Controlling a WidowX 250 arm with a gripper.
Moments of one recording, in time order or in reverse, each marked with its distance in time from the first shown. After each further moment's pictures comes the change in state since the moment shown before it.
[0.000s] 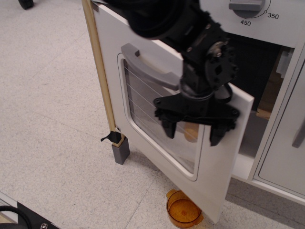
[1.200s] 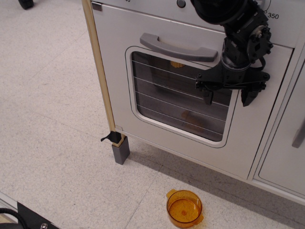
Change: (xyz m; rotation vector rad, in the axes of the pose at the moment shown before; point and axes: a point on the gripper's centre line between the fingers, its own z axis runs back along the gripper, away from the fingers) arm 0.091 -0.028 -0.039 -0.006 -0.126 0.166
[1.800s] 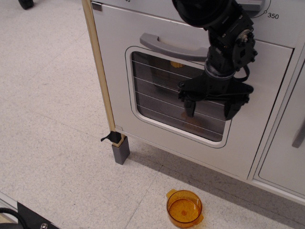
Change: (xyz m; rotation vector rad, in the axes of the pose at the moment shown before) arm -0.029 0.027 0.008 0.080 0.107 -0.040
